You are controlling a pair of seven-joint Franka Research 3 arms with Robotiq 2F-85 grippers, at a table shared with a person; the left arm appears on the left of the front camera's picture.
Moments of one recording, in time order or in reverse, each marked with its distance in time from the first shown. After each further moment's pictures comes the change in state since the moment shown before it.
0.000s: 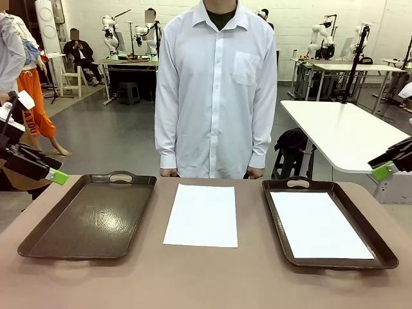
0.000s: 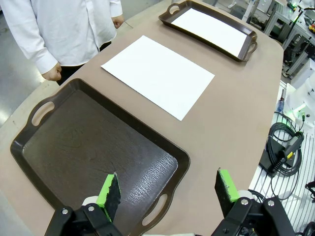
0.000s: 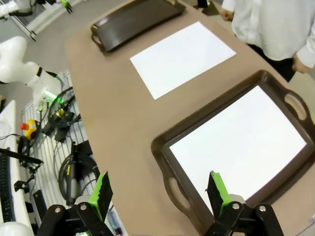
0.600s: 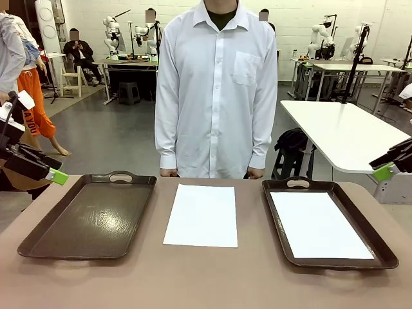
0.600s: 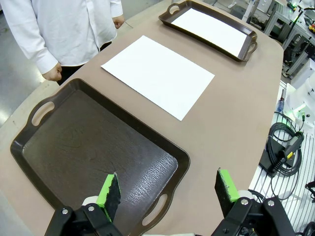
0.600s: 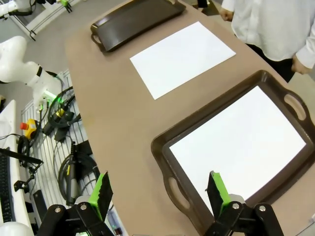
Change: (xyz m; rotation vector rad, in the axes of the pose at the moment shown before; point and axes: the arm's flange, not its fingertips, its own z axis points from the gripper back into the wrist) left arm 0.000 0.000 0.000 0.000 0.000 0.000; right arm 0.001 0.001 0.001 -0.001 -0.003 0.003
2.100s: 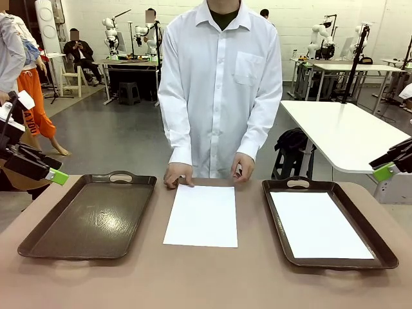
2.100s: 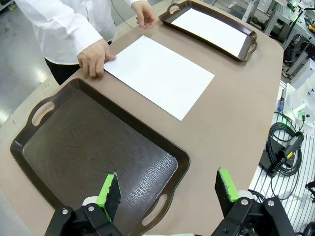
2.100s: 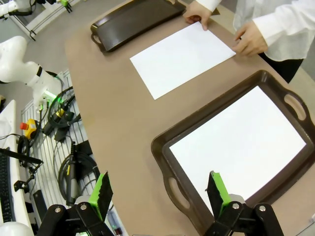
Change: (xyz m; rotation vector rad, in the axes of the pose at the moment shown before) left arm 0.000 0.000 0.000 0.000 0.000 0.000; right arm 0.000 0.000 0.000 0.000 0.000 0.000
